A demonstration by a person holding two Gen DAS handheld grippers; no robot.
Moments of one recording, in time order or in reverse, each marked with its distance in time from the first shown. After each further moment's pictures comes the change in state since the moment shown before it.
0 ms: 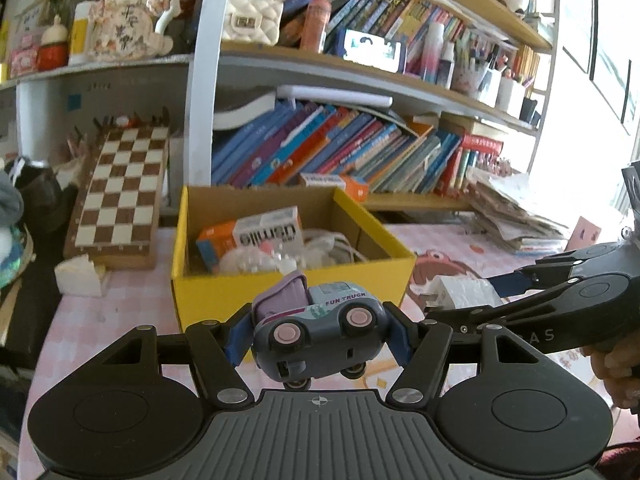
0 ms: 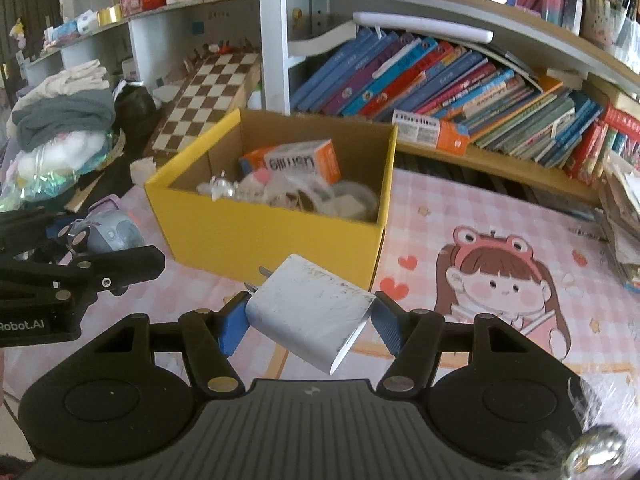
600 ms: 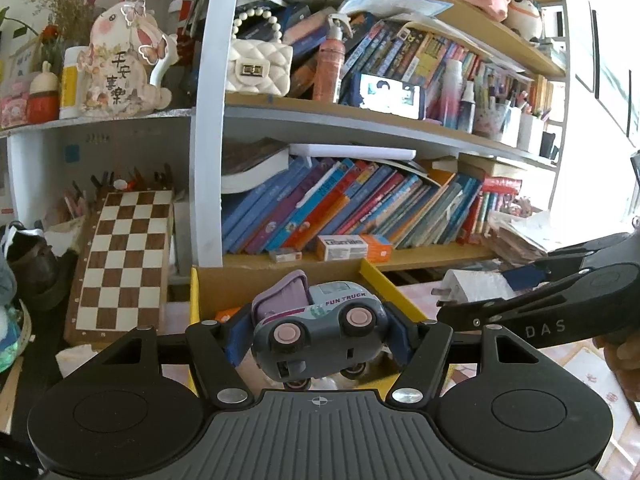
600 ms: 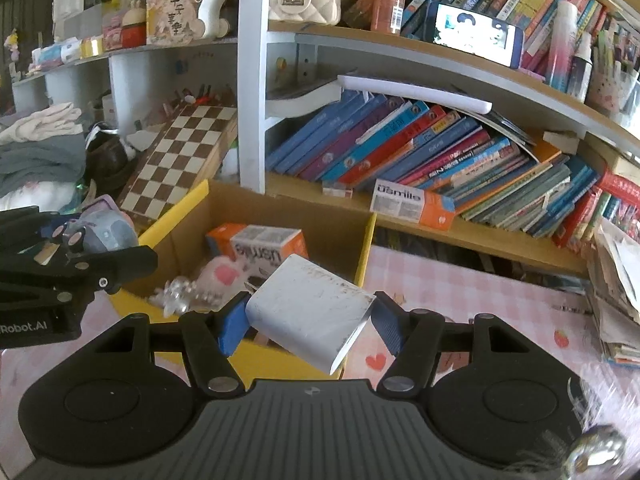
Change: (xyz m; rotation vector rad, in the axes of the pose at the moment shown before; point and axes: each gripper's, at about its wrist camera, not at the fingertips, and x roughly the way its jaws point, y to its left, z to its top) left arm 0.045 0.023 0.054 0.036 -0.108 0.032; right arm 0.028 -0.019 0.075 -0.044 -0.100 -0.051
